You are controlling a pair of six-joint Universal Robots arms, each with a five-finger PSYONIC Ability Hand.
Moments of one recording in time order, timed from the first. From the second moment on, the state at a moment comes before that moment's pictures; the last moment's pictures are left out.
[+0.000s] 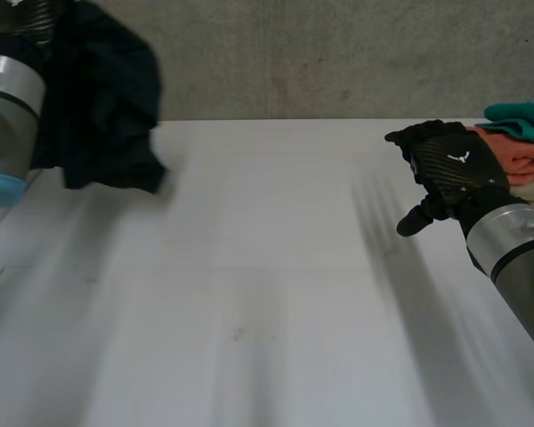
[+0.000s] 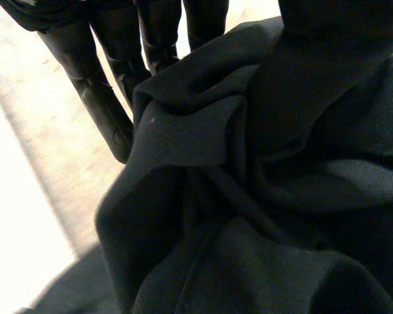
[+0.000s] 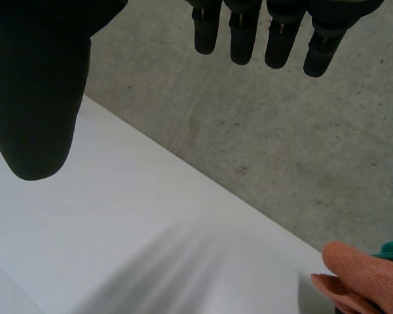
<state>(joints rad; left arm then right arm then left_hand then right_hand) 4.52 -1.98 -1.12 3.51 -1.48 3.31 1.89 -1.48 1.73 -0.19 1.44 2.92 1.13 1.20 1.19 1.20 0.98 0.23 0.21 0.20 0.20 0.05</state>
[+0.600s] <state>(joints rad) 4.14 -1.93 -1.37 3.22 -1.71 3.27 1.84 -1.39 1.72 -0.17 1.39 2.90 0.19 0.21 0.21 0.20 0.05 0.23 0.21 0.20 0.20 0.05</state>
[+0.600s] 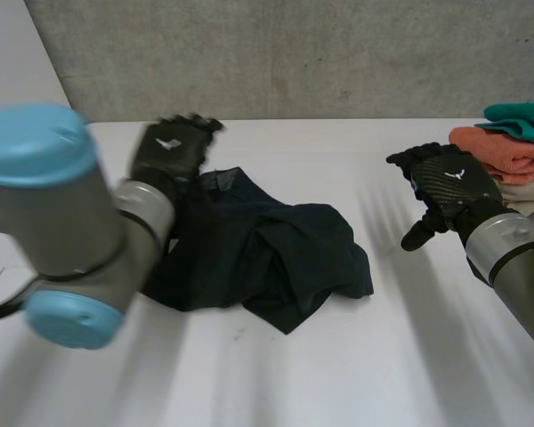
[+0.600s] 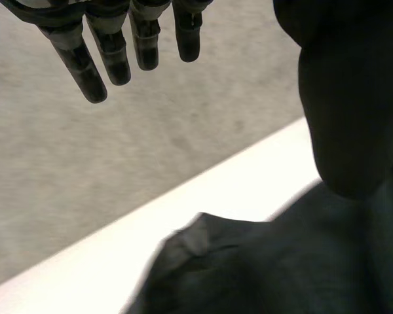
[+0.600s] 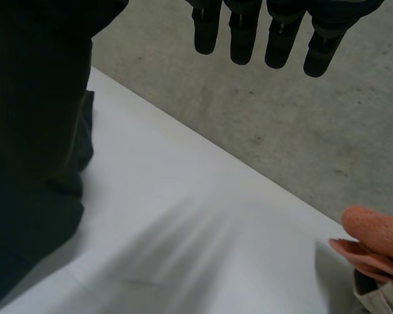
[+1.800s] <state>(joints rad) 4.13 -2.03 -1.24 3.62 -1.39 3.22 1.91 -1.41 1.76 -0.15 1.45 2.87 1.15 1.20 1.19 1.20 0.96 0.23 0.21 0.20 0.20 0.05</state>
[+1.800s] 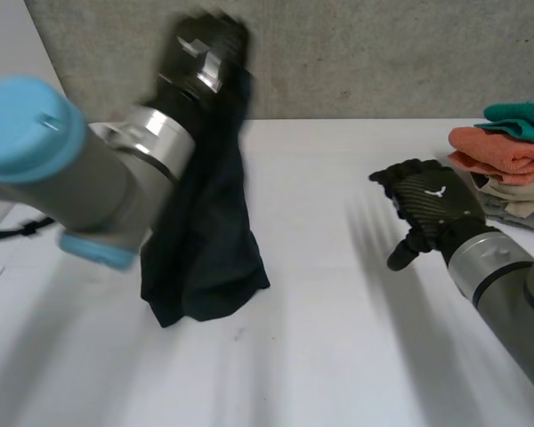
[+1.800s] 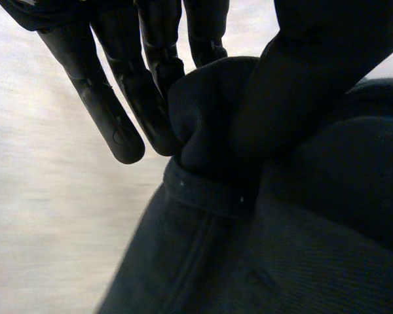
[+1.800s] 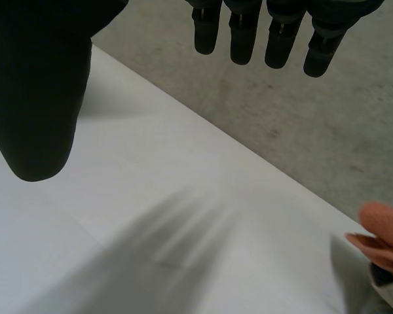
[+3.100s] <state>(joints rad) 4.47 -2.00 -1.62 3.04 -1.40 3.09 2.10 -0.99 1.55 -0.13 1.45 2.66 1.15 1.15 1.14 1.15 0.97 1.07 1.12 1.10 1.11 0.90</state>
